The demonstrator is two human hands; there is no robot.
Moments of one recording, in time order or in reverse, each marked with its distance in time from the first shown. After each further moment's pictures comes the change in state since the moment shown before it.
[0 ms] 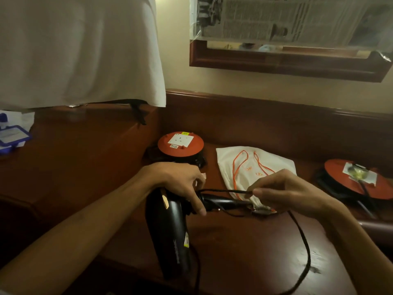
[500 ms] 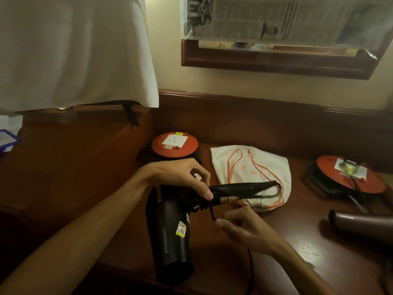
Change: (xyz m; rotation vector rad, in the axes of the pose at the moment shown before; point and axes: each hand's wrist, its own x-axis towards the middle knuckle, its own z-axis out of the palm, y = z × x) left_hand 0.003 -0.002 -0.004 -0.509 -0.003 0.224; right_hand 0.010 0.036 0.100 -0.028 0.144 -0.042
